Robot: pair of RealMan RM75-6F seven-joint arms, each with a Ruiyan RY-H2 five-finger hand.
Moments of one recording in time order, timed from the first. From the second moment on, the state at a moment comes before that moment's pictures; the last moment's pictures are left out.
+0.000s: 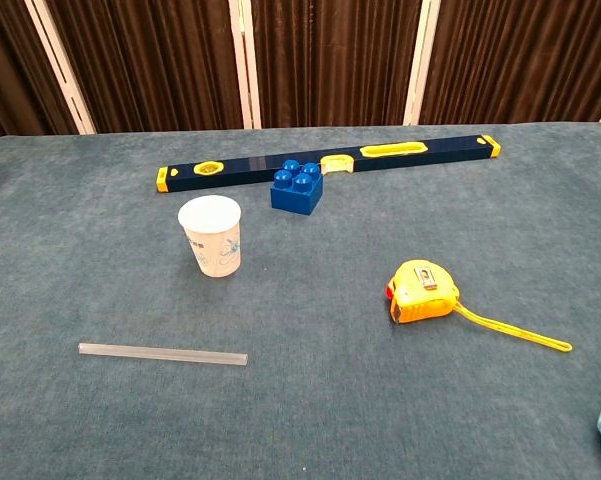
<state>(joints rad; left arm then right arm) -0.19 -1.21 -0.02 -1.74 1.56 1.41 0.28 0.00 -1.13 0.05 -1.60 -1.49 1.52 -0.01</state>
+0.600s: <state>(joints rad) -0.28 -1.30 -0.05 -1.87 1.40 1.23 0.50 0.00 -1.13 0.05 -1.60 -1.49 1.52 -0.01</state>
